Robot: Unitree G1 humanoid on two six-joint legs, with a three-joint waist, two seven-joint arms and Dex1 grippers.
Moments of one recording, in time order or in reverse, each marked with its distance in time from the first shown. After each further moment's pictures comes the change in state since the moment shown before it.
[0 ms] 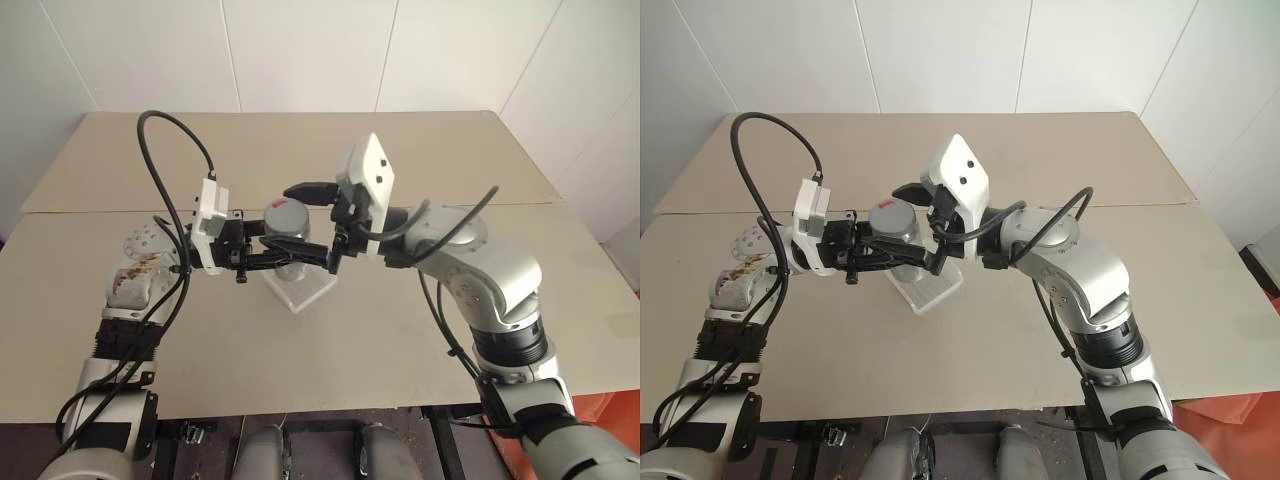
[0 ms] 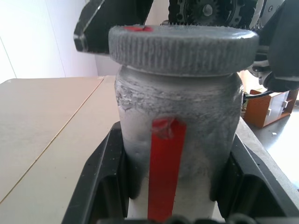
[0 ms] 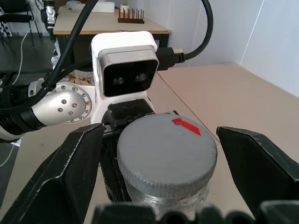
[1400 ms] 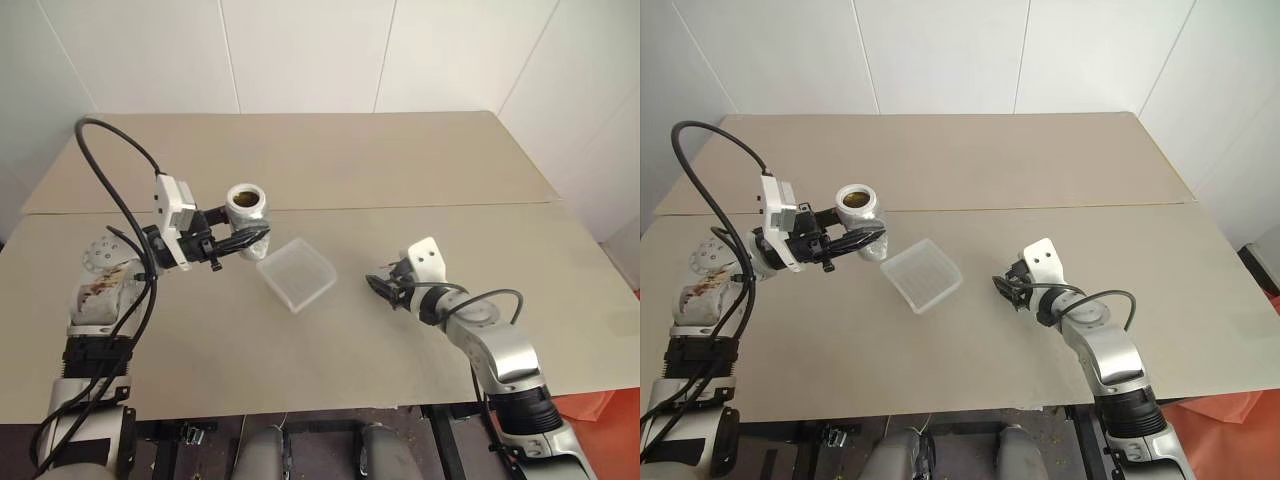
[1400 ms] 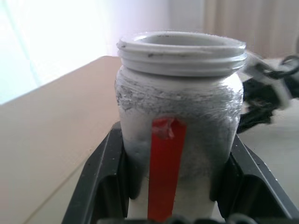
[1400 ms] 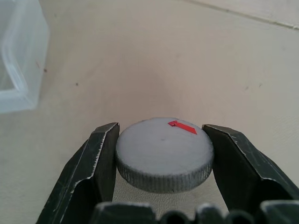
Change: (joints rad) left arm 0.095 0.065 0.114 -0.033 0.104 -0.063 0.312; right arm 0.479 -0.072 -0.071 0.188 -0.287 -0.117 -0.311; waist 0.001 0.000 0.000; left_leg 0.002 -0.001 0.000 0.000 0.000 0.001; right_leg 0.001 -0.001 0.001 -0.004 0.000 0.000
